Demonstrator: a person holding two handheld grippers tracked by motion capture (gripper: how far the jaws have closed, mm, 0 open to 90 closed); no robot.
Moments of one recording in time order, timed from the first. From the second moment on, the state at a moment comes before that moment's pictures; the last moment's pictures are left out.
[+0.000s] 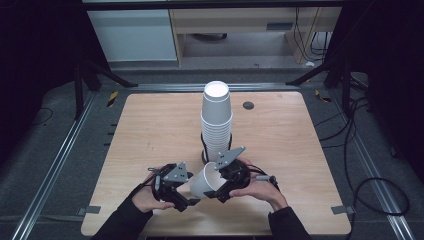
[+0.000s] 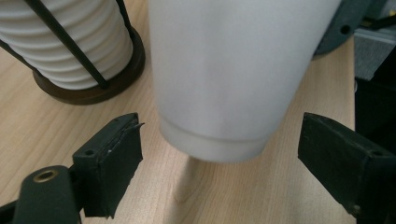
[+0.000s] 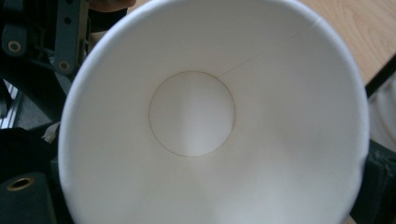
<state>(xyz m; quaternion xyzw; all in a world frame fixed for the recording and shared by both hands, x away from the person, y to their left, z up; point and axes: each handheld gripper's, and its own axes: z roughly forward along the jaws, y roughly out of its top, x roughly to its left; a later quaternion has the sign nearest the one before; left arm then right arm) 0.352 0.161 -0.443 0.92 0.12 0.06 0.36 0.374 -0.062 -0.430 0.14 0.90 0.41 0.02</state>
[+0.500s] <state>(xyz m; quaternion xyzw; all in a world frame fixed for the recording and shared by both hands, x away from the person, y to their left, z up) 0.349 0.155 -0.446 0.92 0.12 0.06 0.36 0.370 -0.047 -0.433 0.12 0.90 0.41 0.00</state>
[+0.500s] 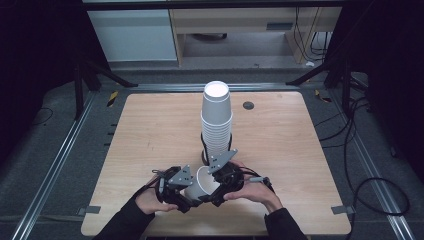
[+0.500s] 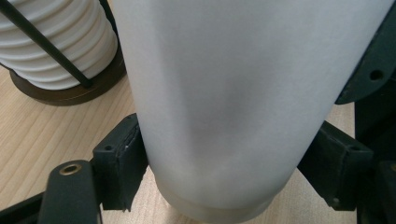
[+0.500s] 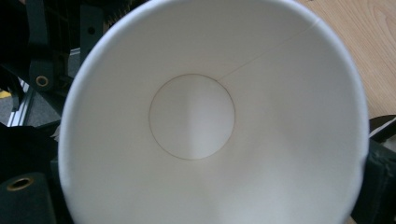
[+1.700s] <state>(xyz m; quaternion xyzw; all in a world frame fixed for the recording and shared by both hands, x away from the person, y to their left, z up) 0.355 0.183 -0.424 0.87 0.17 0.07 0.47 0.374 -0.081 -0.409 0.15 0.84 0.52 0.00</state>
